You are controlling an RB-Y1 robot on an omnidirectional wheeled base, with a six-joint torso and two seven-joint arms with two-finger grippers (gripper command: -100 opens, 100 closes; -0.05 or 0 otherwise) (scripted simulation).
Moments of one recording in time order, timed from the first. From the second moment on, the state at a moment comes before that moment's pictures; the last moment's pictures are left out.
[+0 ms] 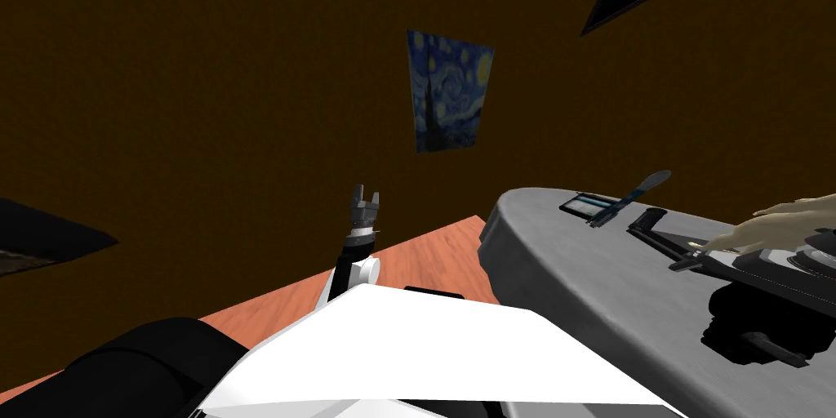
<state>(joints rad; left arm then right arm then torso) 0.47 -0.03 -0.05 -2.34 -0.03 -0.38 0.07 0.10 -2.20 0.74 -1.41 0.80 -0.88 1.03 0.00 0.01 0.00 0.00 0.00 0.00</state>
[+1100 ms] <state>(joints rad) 0.47 -0.03 -0.05 -2.34 -0.03 -0.38 0.07 0.12 -2.15 0.67 -1.40 0.93 -0.91 0.76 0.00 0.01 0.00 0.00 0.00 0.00</state>
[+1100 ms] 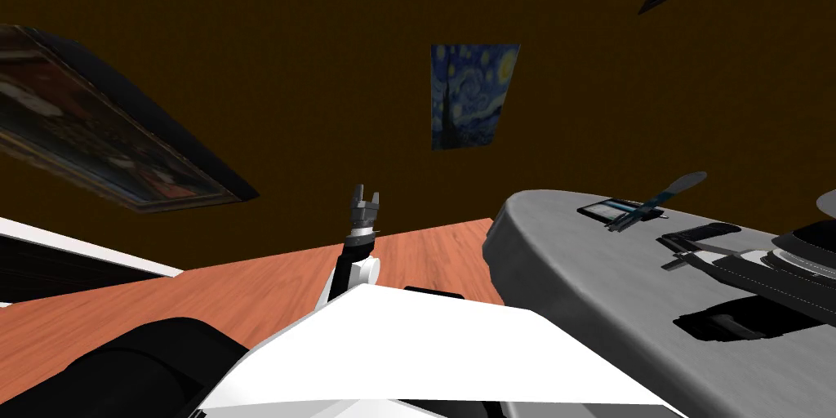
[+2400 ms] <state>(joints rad) 0.47 -0.03 -0.05 -2.34 -0.03 -0.38 0.07 0.12 -2.16 0.69 -1.41 0.90 -0.91 0.80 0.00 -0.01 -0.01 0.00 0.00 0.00</state>
